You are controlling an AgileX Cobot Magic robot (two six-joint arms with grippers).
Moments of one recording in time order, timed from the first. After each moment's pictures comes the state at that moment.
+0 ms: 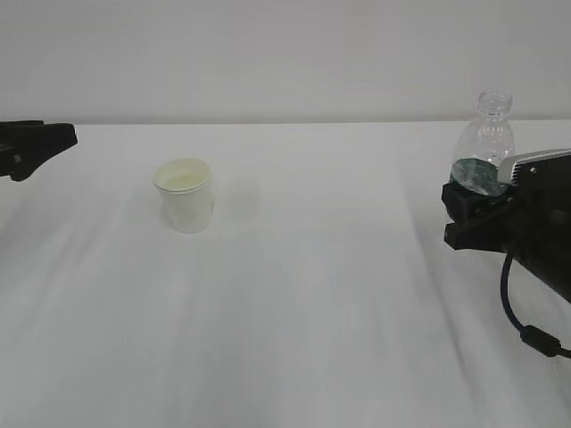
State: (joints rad) left arm 0.24 1.76 -0.76 1.08 -1.04 -0.86; right arm 0.10 1.91 -0.50 -0.12 -1.12 -0.02
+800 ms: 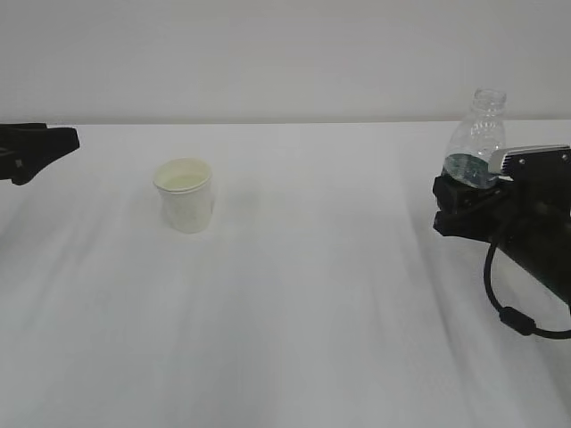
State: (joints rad) left arm 0.24 1.76 -0.76 1.11 -1.04 -0.86; right arm 0.10 1.99 -0.58 -0.11 -1.12 0.05
